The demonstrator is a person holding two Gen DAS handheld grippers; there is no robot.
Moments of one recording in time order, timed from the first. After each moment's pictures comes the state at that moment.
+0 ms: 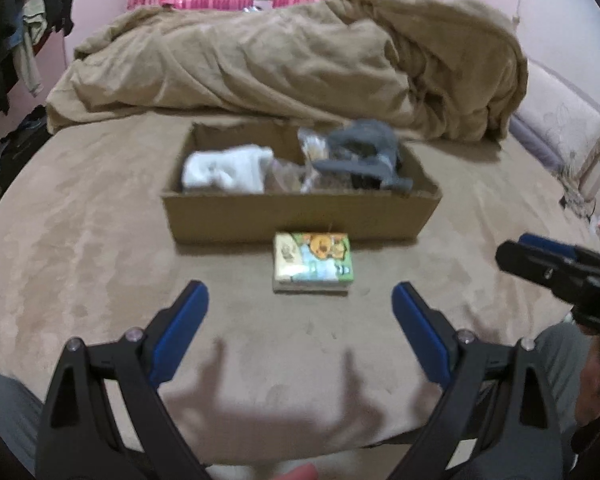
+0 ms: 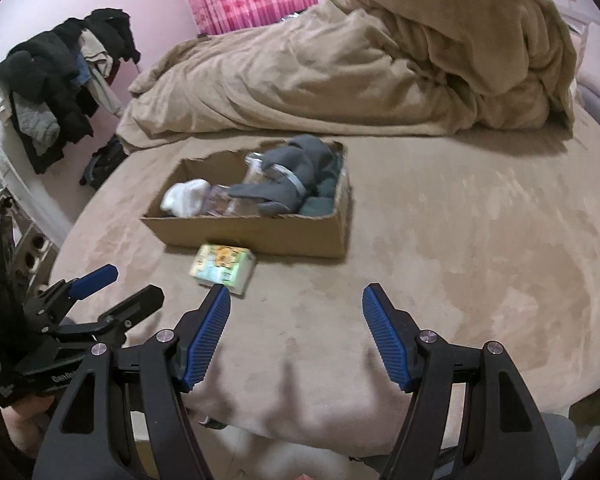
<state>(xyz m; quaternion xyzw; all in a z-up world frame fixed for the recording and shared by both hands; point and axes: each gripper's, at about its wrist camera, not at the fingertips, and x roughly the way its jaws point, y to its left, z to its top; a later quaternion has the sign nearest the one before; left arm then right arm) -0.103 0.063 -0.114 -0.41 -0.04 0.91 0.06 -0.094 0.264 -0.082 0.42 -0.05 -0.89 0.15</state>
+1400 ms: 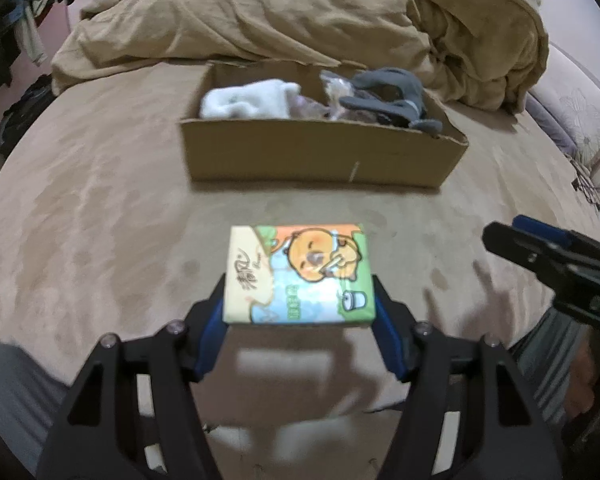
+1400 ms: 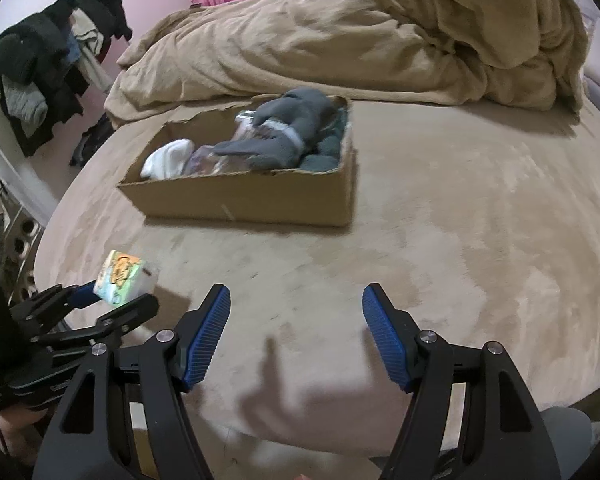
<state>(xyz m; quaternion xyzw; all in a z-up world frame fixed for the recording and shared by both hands) -0.083 0.046 -0.126 -0.47 -0.05 0.88 0.04 -0.103 0.244 -0.115 0.45 -0.04 -0.88 0.15</state>
